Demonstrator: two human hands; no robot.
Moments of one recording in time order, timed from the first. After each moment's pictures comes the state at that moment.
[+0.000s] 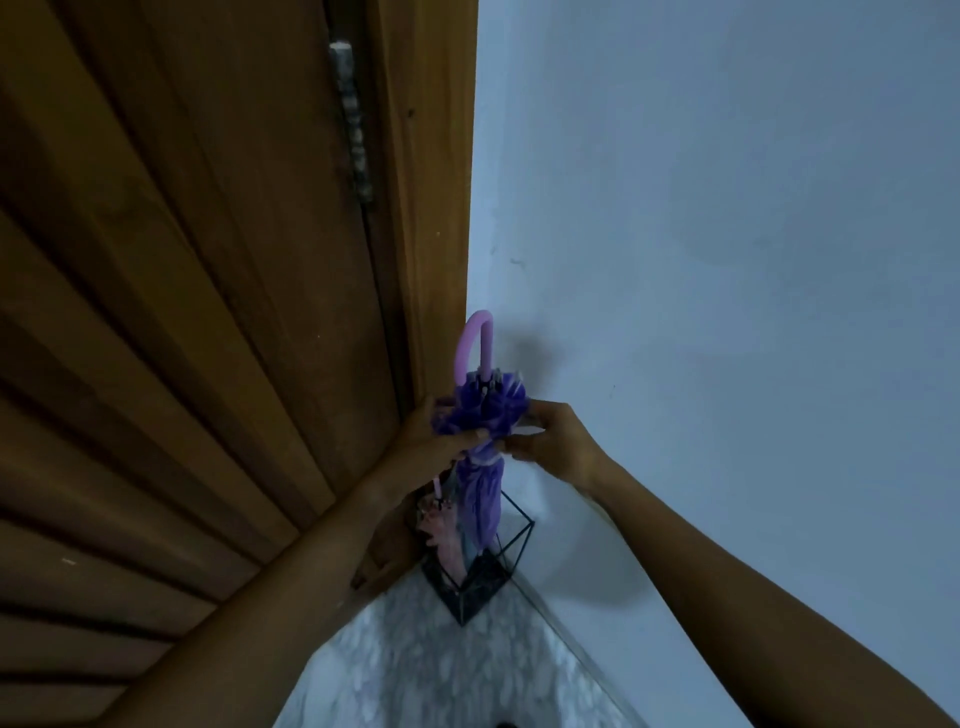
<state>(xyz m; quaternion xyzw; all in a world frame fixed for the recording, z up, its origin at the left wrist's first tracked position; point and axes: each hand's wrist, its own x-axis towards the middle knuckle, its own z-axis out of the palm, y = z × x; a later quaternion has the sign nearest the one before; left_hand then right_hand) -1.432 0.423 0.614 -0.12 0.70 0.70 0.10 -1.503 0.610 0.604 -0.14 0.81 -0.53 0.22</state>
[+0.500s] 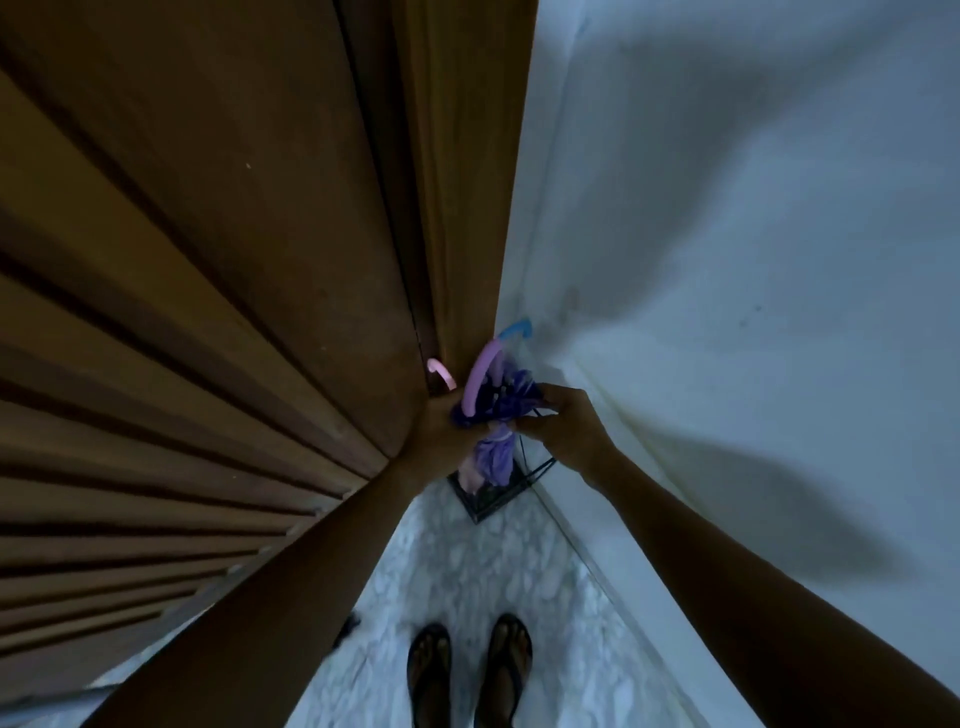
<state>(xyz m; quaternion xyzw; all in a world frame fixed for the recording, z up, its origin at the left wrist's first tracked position) -1.434 0.431 0.442 -0.20 0.69 0.69 0.06 -1.521 0.593 0.426 -0.07 0.83 -0.49 0.28</state>
